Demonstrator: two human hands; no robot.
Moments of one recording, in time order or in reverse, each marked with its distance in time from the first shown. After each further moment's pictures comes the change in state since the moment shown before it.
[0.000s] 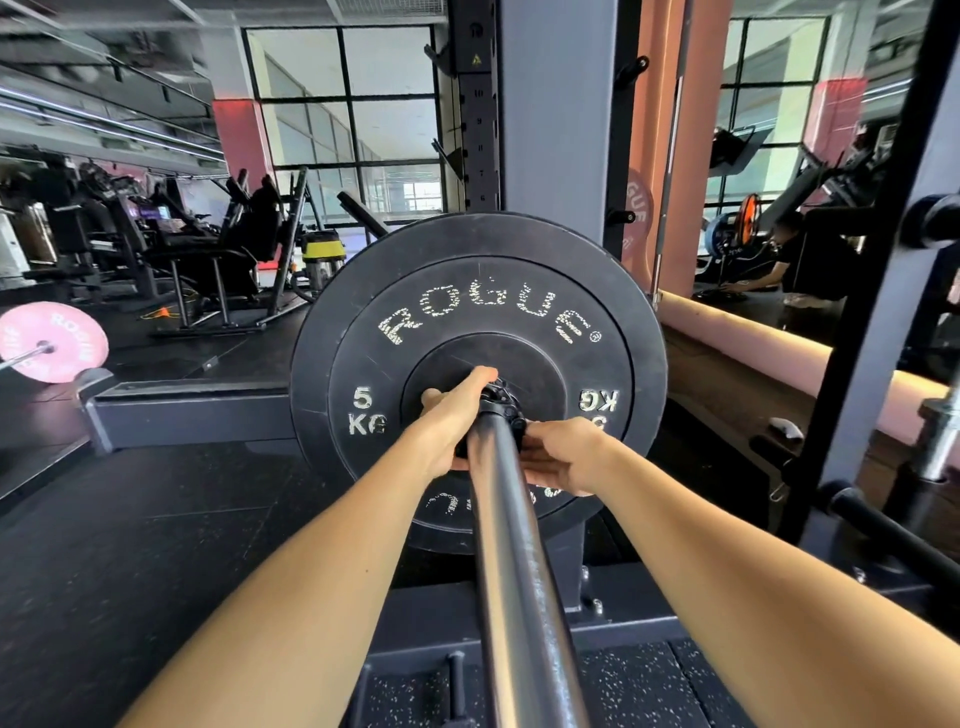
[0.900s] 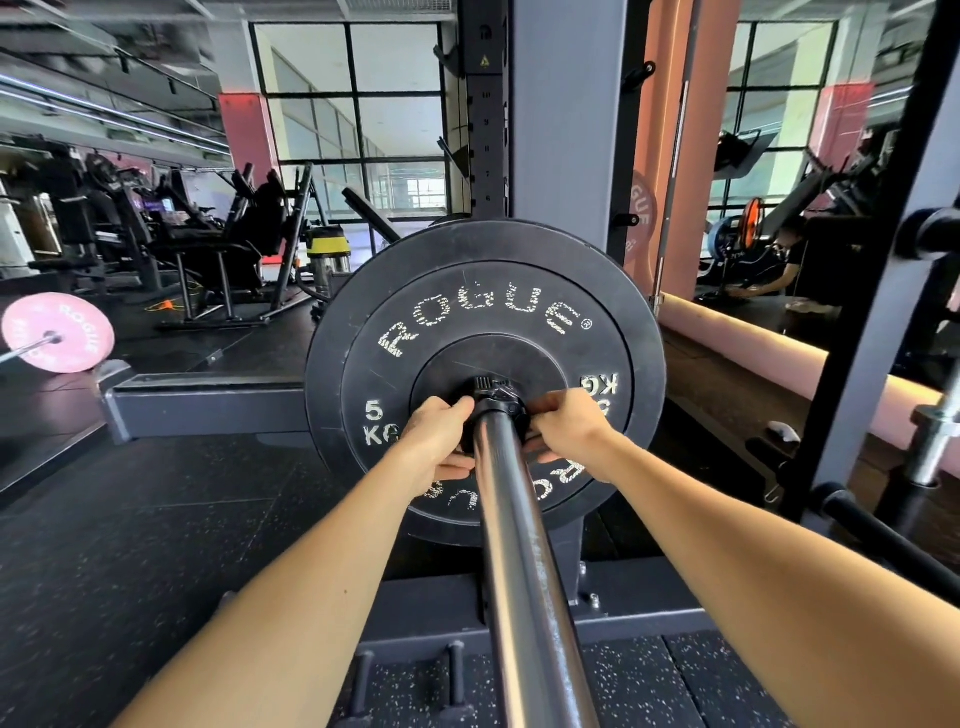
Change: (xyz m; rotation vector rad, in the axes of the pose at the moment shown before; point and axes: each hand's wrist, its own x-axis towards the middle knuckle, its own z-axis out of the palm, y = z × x) left_hand -0.007 -0.021 -0.024 0.029 -0.013 0.072; right_hand -0.004 -0.014 -0.005 -0.556 0.078 -0.385
